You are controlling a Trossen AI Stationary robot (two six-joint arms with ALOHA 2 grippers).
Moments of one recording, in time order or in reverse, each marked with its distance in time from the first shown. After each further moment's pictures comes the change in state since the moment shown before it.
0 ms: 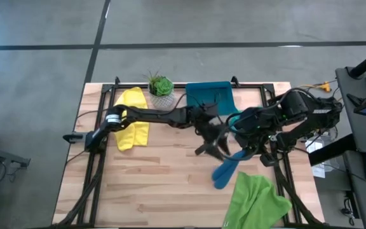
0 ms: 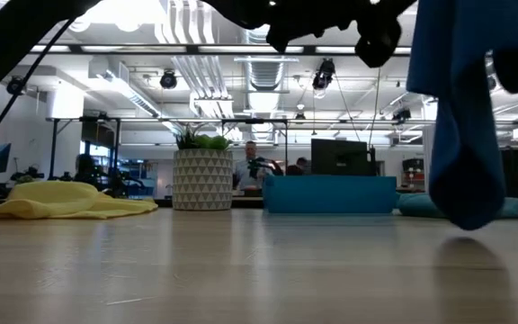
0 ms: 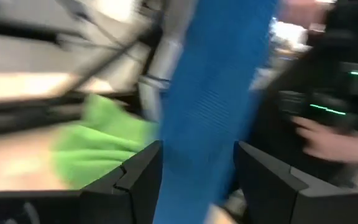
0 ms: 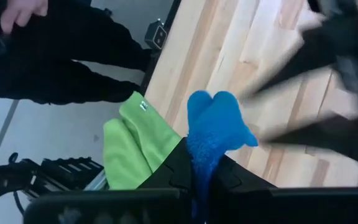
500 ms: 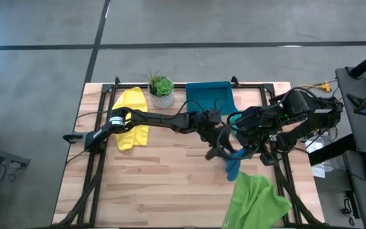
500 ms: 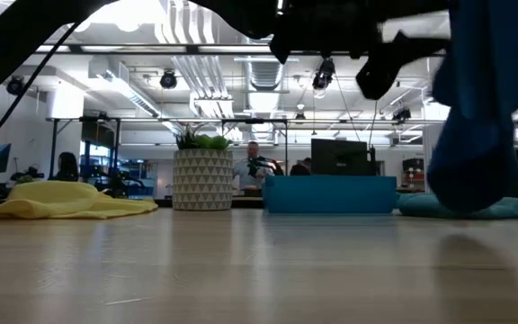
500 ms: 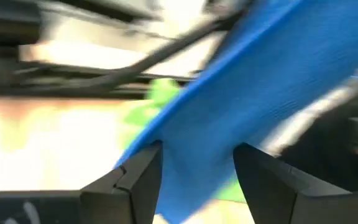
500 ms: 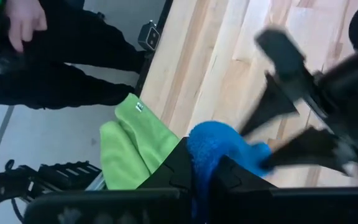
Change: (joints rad) left arm -0.011 0.046 0.000 -0.026 -0.379 -0.041; right arm 0.000 -0.007 0.000 -0.004 0.021 0.047
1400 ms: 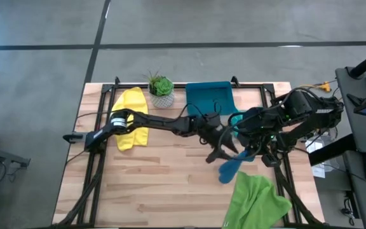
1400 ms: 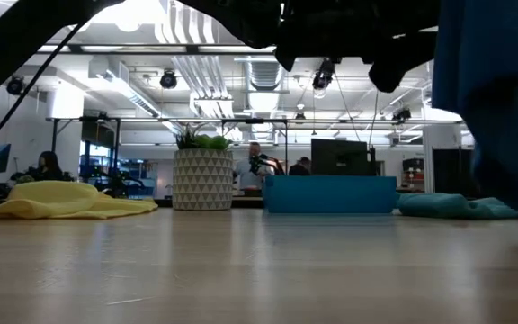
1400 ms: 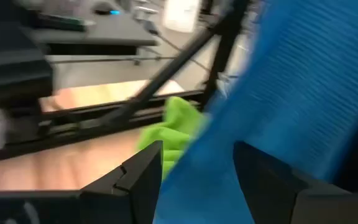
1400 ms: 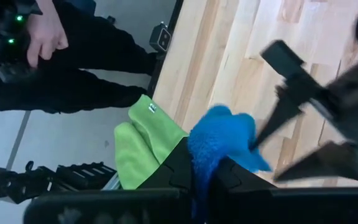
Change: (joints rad) left arm -0.034 0.025 -0.035 0.168 0.024 0.207; right arm 0.014 -0.007 0.000 0.007 -0.030 0.043
